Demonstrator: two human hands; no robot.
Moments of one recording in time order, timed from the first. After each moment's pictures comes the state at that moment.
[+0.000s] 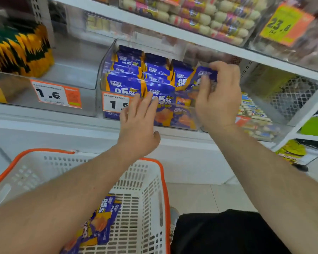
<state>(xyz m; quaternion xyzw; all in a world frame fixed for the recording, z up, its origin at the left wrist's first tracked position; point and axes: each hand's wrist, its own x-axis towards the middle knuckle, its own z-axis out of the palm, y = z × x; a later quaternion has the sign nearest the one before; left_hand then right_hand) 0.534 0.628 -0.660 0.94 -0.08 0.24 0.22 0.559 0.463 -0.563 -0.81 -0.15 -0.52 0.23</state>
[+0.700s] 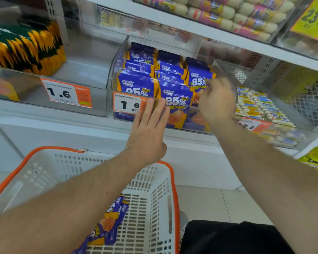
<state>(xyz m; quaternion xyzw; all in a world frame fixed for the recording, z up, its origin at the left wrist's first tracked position) 0.551 0.636 -0.696 0.95 -0.13 0.24 0.14 0.641 0.459 -0.603 -0.91 -0.05 -0.38 0.18</state>
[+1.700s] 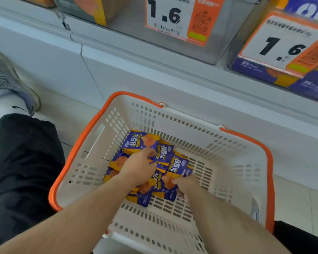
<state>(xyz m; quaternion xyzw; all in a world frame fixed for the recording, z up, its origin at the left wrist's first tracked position) 0.436 0.810 -0.874 0.86 0.23 -0.22 0.40 0.480 0.629 -0.985 -0.76 0.31 0.42 0.39</state>
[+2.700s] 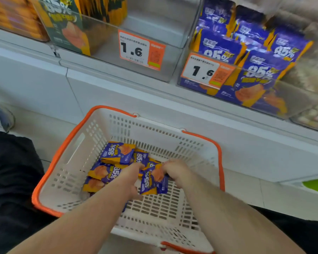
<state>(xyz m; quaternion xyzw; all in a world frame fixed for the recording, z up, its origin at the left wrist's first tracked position) 0.422 0.749 -0.829 0.38 0.53 -0.25 0.71 0.501 0.614 -0.860 -0.82 0.14 0.40 0.37</state>
